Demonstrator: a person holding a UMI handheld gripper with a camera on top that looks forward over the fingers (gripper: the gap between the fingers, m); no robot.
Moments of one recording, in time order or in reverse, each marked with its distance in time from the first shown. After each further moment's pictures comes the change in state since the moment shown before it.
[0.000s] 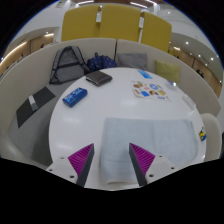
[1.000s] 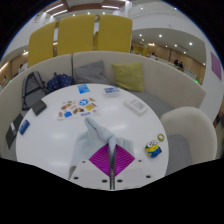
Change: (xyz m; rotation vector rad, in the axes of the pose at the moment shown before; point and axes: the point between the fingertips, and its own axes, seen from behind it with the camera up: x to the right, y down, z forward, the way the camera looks) arm 0.322 -0.045 -0.034 0.076 0.163 0.197
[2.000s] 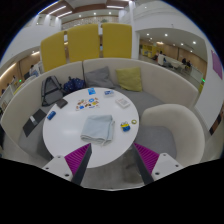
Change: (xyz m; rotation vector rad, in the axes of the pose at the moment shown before) arm 0.113 0.033 -0.298 -0.028 -0.136 -0.018
